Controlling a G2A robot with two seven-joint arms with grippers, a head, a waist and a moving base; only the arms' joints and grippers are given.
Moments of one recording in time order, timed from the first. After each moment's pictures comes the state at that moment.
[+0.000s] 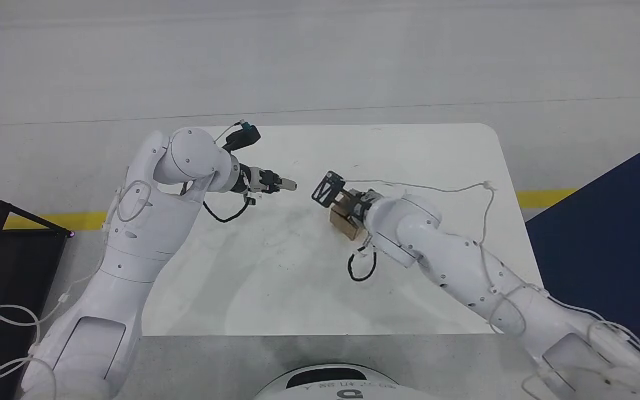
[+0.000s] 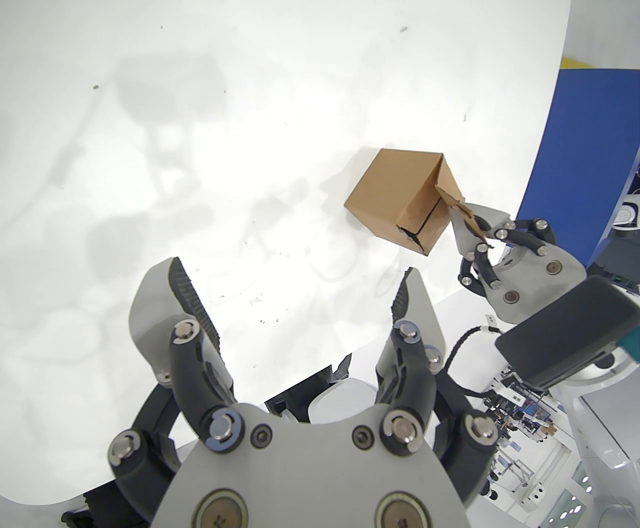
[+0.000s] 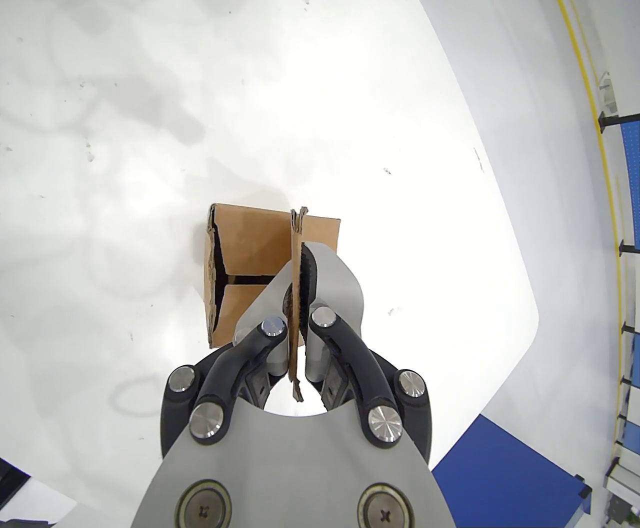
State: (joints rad) left arm 0.86 -1.16 -1.10 -1.49 0.49 0.39 -1.43; right arm -0.96 -1.09 0.66 -1.81 -1.26 -0.04 1.16
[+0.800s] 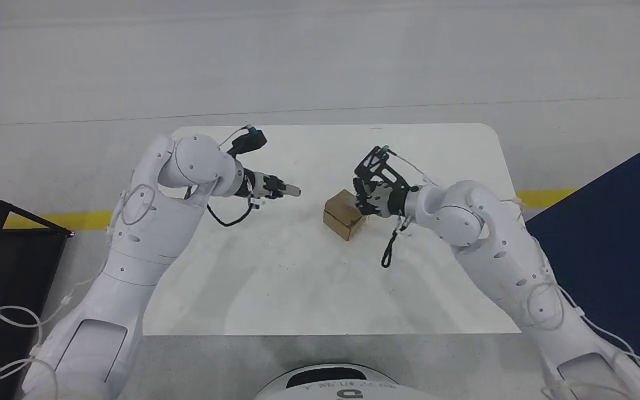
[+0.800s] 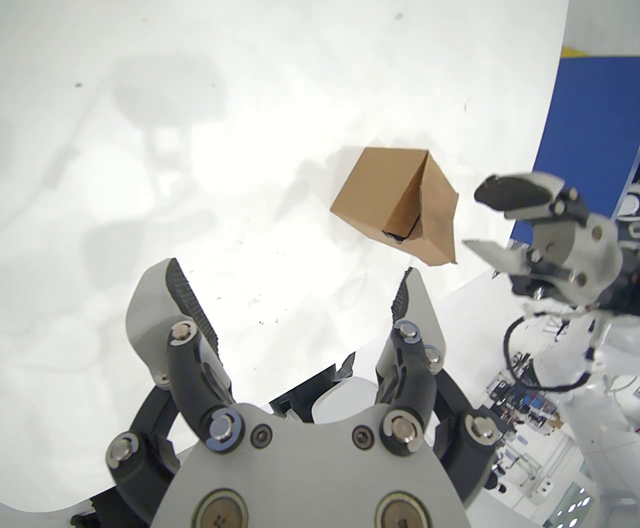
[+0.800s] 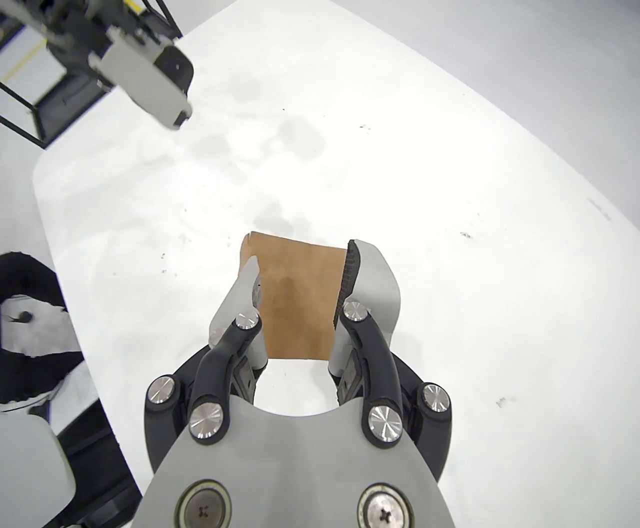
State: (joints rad) left arm 0.88 -1.16 -1.07 -1.51 0.48 0.31 -1.44; right arm -1.13 -1.04 1.06 -1.61 -0.66 -0.41 0.76
